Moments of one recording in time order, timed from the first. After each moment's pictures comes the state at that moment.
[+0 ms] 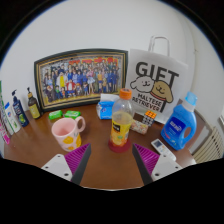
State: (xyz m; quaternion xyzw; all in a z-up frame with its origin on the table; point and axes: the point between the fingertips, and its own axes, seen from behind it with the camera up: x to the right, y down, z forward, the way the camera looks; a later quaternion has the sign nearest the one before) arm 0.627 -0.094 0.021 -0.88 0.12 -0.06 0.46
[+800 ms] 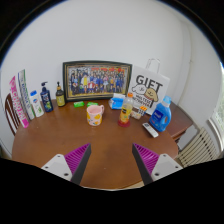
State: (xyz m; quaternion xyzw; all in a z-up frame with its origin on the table) arm 0.502 -0.311 0.129 -0.89 0.10 -0.09 0.44
